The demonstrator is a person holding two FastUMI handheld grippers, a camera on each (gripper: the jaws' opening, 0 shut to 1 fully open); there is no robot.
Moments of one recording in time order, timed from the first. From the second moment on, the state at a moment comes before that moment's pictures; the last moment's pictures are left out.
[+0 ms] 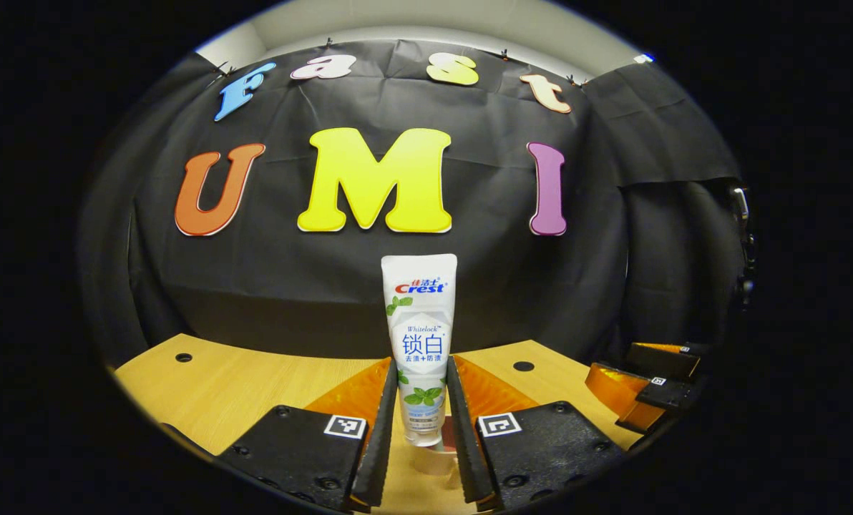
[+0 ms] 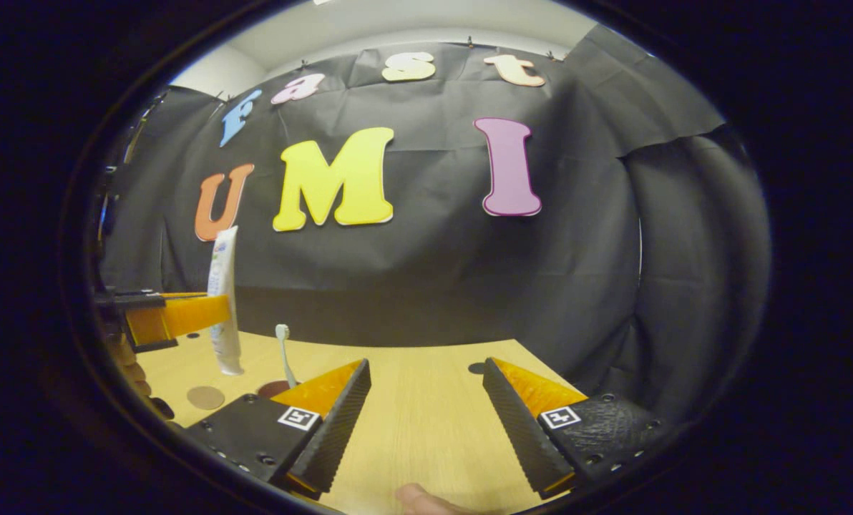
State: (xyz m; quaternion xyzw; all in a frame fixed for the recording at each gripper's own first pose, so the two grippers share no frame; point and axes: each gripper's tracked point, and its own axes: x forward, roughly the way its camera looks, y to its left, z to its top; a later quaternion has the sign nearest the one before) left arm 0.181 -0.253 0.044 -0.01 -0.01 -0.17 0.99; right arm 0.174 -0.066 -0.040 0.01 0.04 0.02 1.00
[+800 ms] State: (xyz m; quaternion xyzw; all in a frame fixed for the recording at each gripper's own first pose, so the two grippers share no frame) left arm 0.198 -0.269 0.027 0.00 0.00 -0.17 0.99; right arm 0.168 -0.070 -0.042 0.01 0.04 0.01 1.00
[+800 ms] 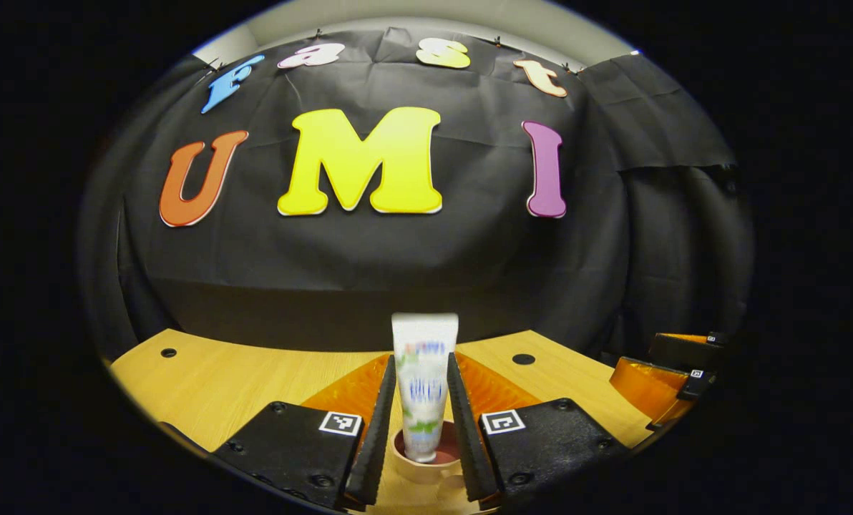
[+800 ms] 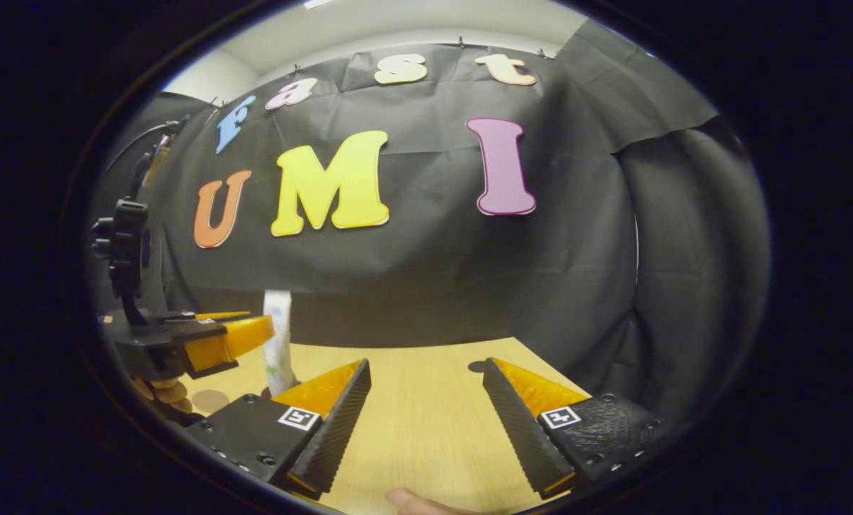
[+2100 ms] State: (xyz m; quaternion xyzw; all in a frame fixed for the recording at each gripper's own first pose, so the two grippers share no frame) left arm 0.074 -0.110 0.023 0.04 -0.03 -0.07 1.00; right arm 0.172 0.056 -0.062 -0.03 0.15 0.10 0.98
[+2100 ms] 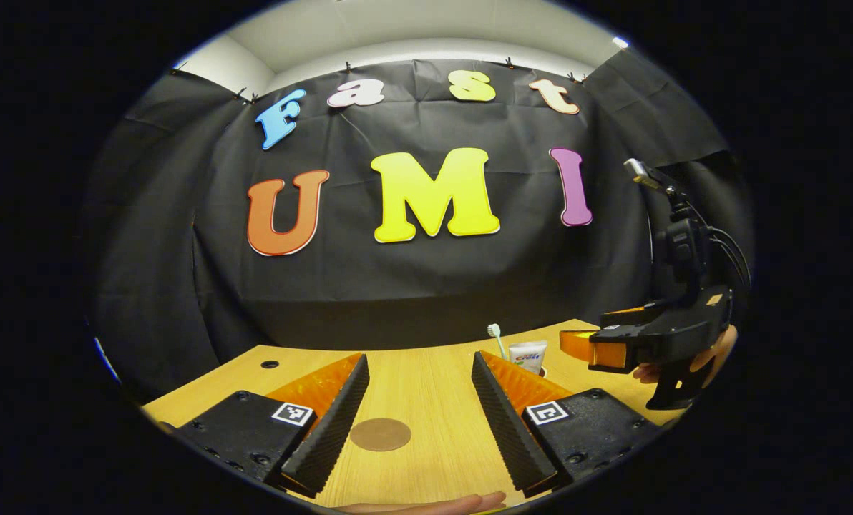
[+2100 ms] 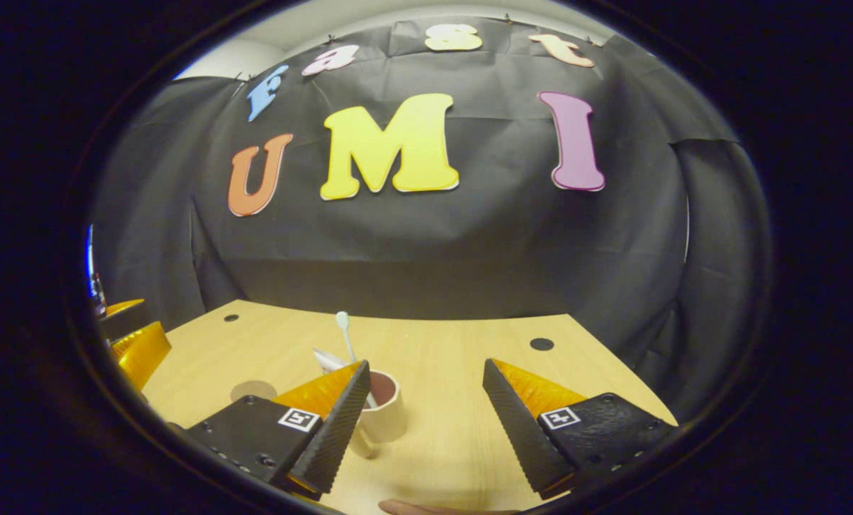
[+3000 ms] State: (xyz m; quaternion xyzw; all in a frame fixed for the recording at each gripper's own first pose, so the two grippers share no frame) left arm 0.054 -0.049 -0.010 0.01 -0.01 -0.04 1.00; right arm 0.172 0.097 -0.187 -0.12 0.49 0.03 0.86
